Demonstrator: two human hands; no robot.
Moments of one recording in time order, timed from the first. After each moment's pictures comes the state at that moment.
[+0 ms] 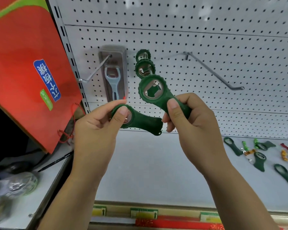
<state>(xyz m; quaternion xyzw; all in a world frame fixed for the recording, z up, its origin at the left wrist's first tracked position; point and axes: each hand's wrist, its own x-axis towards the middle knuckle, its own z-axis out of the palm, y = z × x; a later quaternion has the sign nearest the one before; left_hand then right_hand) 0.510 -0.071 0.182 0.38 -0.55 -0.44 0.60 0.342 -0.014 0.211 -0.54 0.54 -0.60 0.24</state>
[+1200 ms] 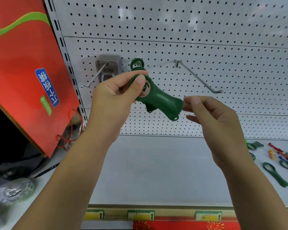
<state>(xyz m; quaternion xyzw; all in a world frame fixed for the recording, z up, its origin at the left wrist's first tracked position) 0.479 -0.088 0.241 0.28 -0.62 -0.47 0.56 0.301 0.009 0.221 -0.46 0.59 -0.64 0.21</state>
